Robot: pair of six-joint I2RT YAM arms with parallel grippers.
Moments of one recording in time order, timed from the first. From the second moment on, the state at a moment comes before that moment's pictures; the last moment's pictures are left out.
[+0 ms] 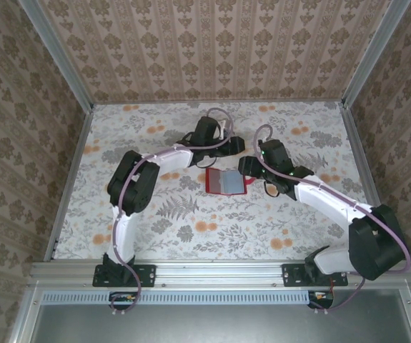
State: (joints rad) left arm -0.67 2.11 1.47 0.06 0.45 -0.66; right arm 0.44 1.34 0.84 -0.21 0.04 0.53
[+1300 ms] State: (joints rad) left arm -0.38 2.25 1.80 -0.39 0.31 -0.22; right arm 0.41 0.84 0.80 -0.39 0.03 0.53
